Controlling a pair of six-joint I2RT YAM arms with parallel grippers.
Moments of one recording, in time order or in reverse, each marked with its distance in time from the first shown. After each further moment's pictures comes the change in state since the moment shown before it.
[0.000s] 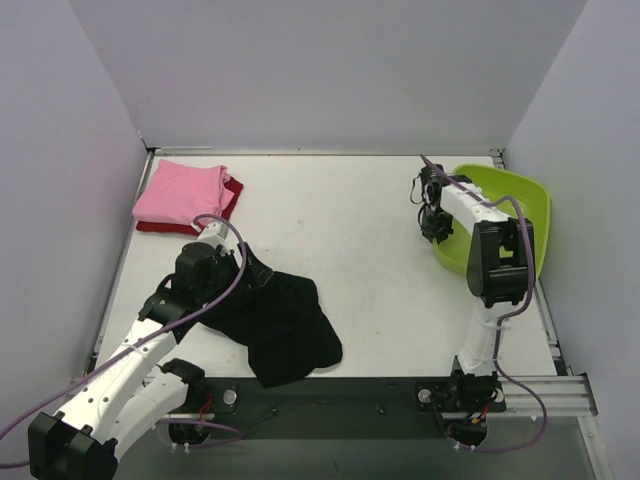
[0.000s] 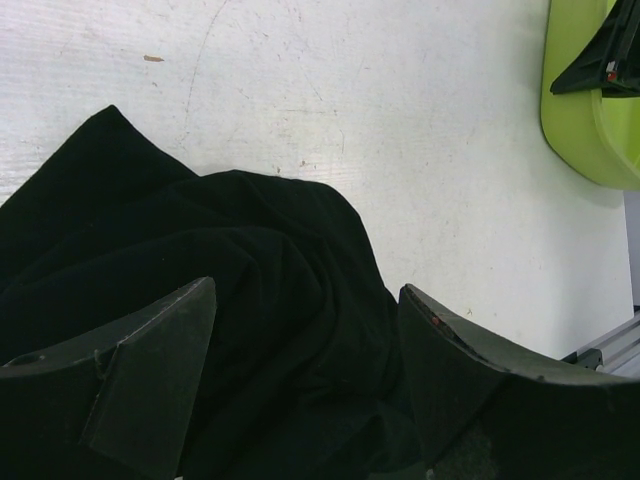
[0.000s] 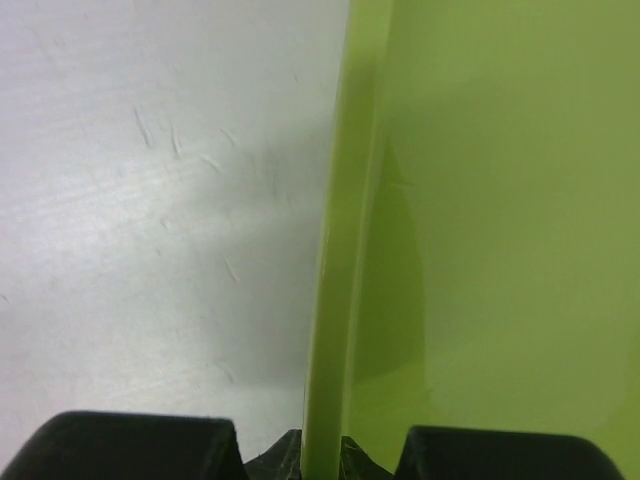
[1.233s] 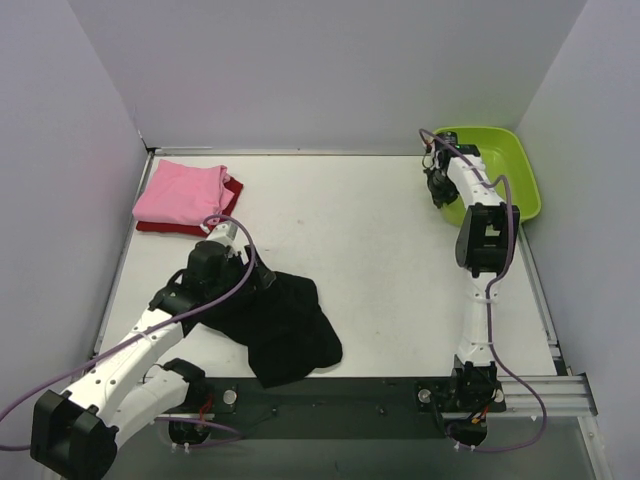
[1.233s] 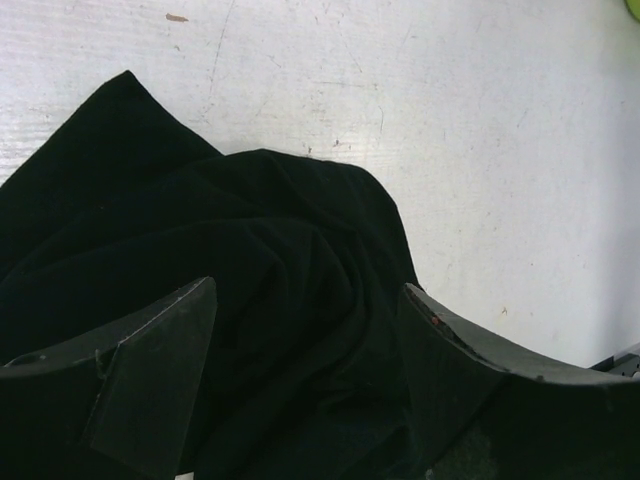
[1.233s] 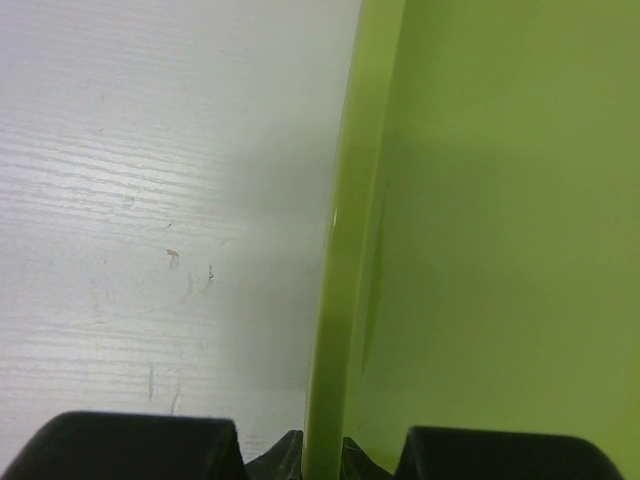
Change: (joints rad) left arm -0.036 0.087 0.000 -0.005 -0.057 -0.008; right arm -0.097 0.439 0.700 -0.128 -0.154 -0.486
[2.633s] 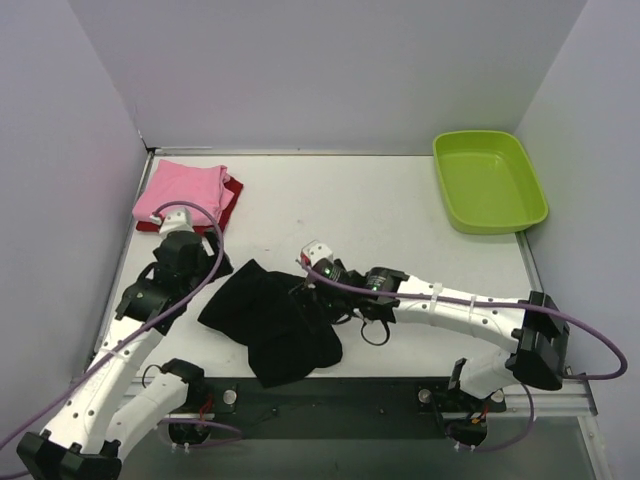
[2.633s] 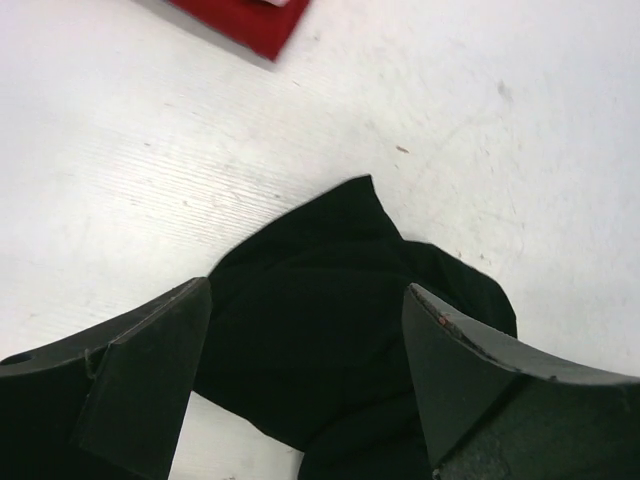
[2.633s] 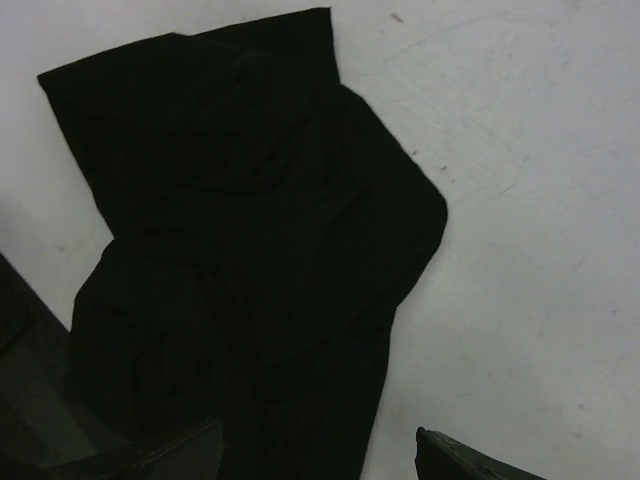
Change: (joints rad) left arm 0.050 -0.074 0.251 -0.384 -0.422 0.037; right arm 1.094 -0.954 -1.012 0.310 0.043 0.570
